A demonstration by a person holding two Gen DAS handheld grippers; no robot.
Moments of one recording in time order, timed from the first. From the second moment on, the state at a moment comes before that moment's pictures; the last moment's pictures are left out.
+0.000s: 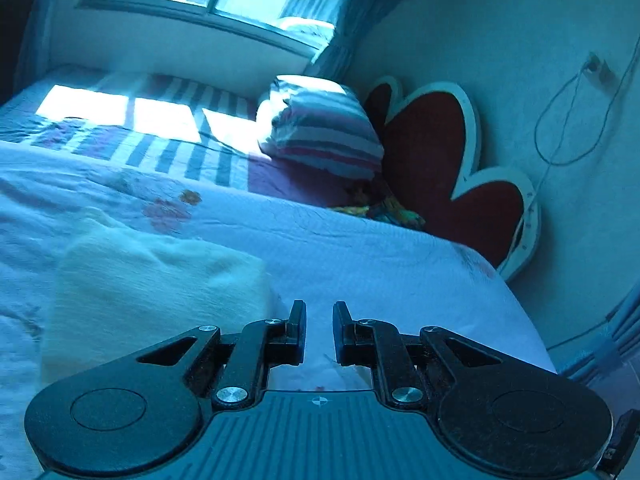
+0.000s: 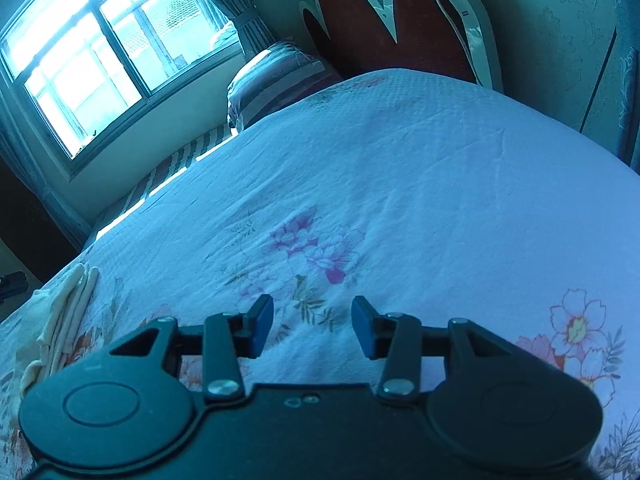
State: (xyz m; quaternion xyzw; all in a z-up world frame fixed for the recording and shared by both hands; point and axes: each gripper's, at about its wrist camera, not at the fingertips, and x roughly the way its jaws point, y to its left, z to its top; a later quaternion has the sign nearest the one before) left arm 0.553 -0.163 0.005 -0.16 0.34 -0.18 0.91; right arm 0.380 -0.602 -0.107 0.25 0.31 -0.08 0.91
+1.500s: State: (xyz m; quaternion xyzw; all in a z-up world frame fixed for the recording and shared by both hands) left arm 0.536 0.038 -0.120 -0.08 0.34 -0.06 0.93; right arm 0.556 -0.302 -0.134 0.27 0.39 0.22 0.85
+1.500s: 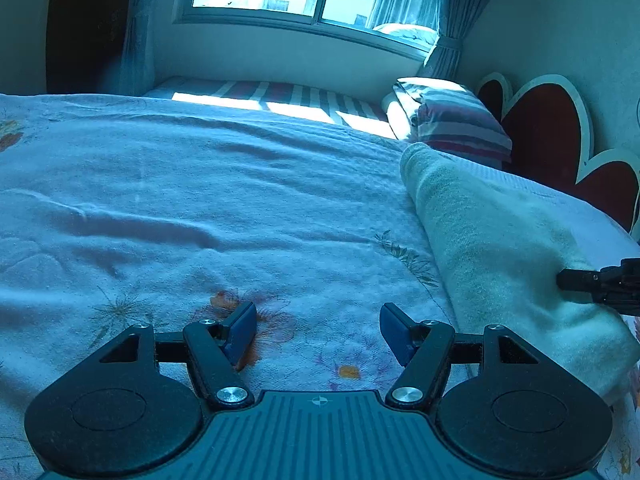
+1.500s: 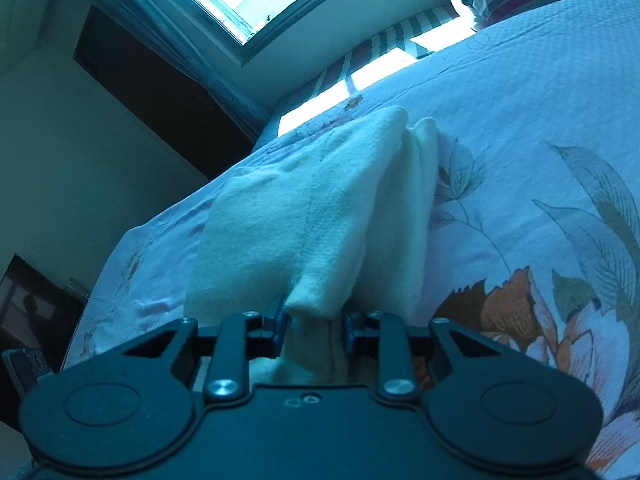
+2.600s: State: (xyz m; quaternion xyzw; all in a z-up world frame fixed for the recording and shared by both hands) left arm 0.529 0.033 -0.118 -0.01 0.35 0.01 0.94; right arm 0.547 -0.313 -0.119 0.22 0.39 0.21 0.87
